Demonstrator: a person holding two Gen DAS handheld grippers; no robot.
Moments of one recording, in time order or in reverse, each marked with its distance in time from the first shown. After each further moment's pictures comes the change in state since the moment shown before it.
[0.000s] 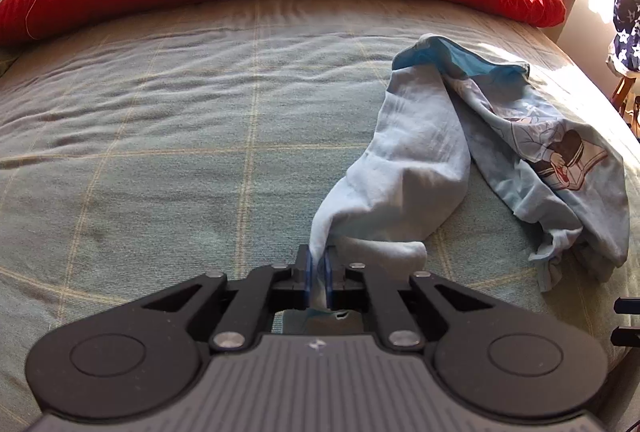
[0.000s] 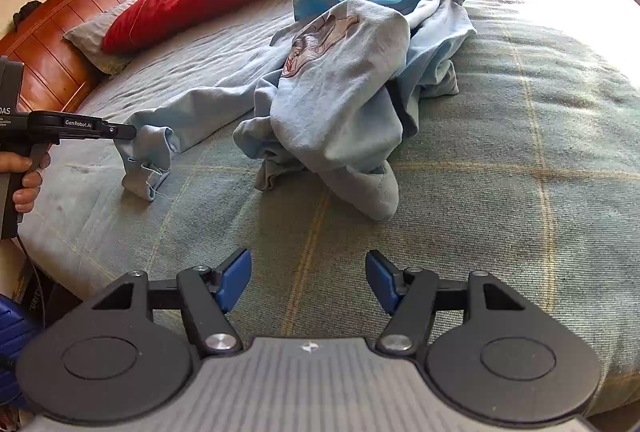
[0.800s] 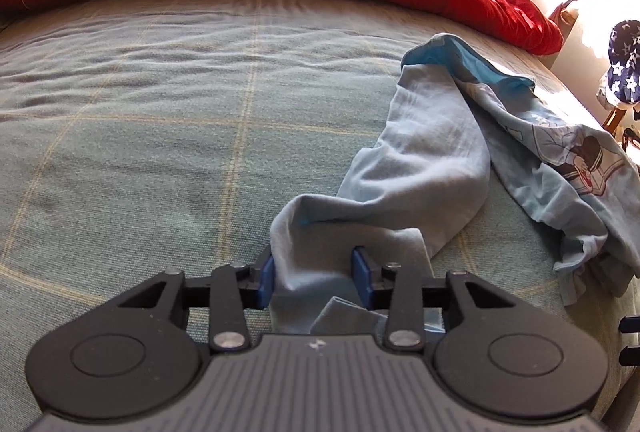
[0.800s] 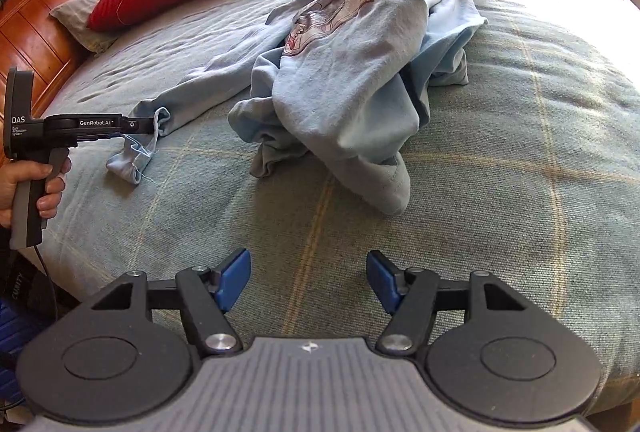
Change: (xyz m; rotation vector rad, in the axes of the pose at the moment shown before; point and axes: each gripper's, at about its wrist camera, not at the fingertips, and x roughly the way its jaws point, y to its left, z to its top) left arm 0.042 0.014 -0.022 -0.050 -0.068 -0.082; right arm 0.016 0.013 0.003 -0.027 0.054 -0.055
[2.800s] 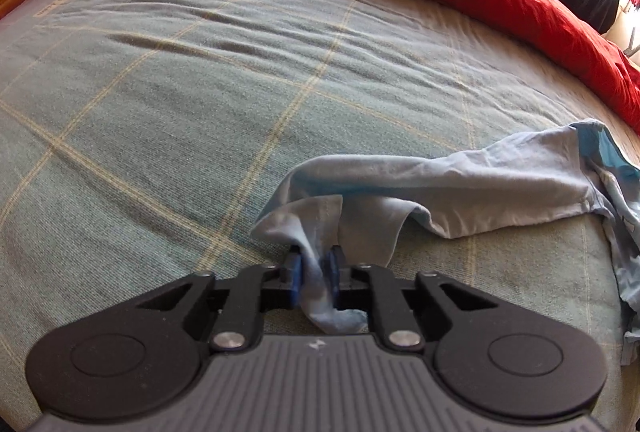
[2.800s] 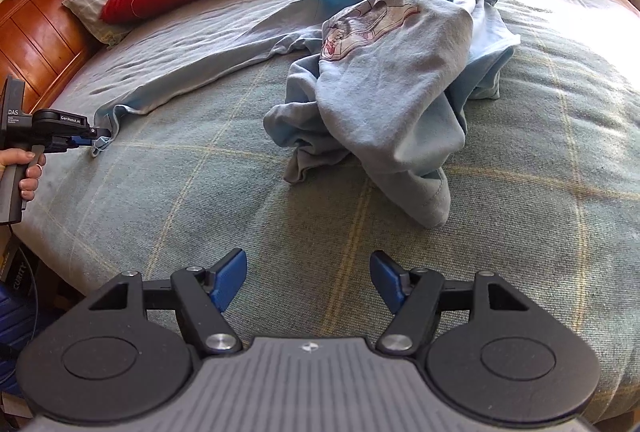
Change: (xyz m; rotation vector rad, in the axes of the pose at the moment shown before) left arm -0.044 0.126 0.002 -0.322 0.040 0.232; right arm 0.002 0.020 0.005 -0.038 -0.004 0.012
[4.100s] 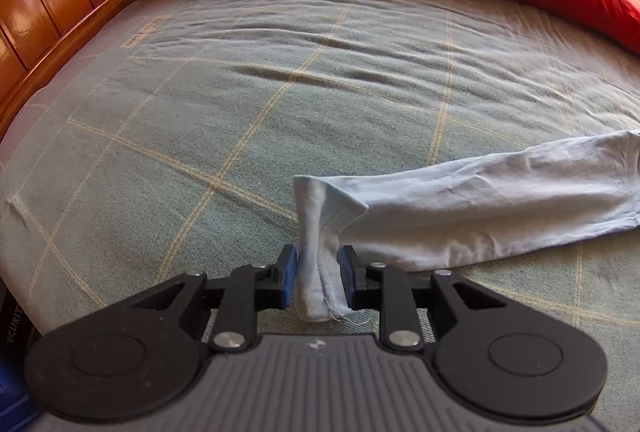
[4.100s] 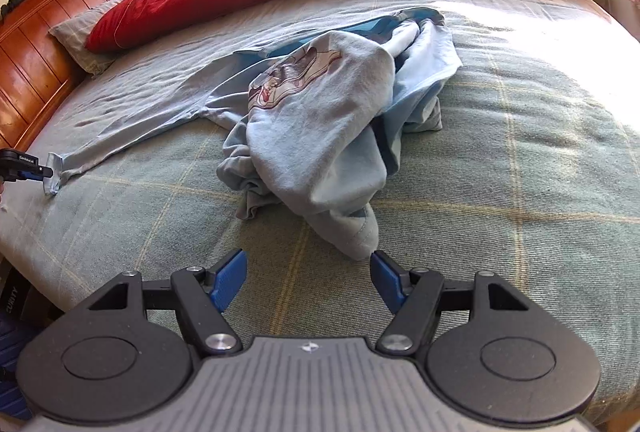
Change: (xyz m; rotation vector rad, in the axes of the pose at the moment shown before) left arm -0.044 0.048 0.024 0.073 0.027 0.263; right arm -0.029 -0.038 0.012 0.046 -0.079 -0.035
